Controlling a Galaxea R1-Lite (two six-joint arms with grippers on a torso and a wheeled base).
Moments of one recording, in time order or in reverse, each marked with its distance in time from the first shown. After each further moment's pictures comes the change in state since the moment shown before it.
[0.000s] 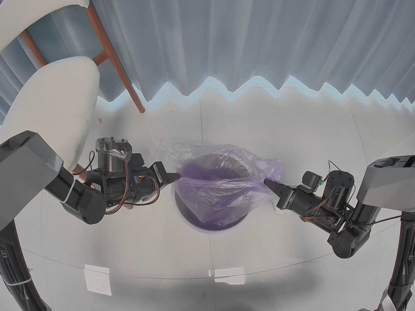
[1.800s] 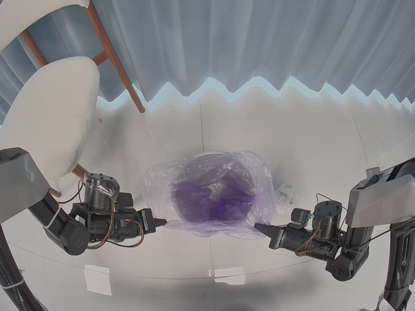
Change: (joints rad) left arm 0.005 -0.094 0.350 -0.006 -0.008 0.191; right arm 0.102 0.066 0.199 0.000 0.002 0.029
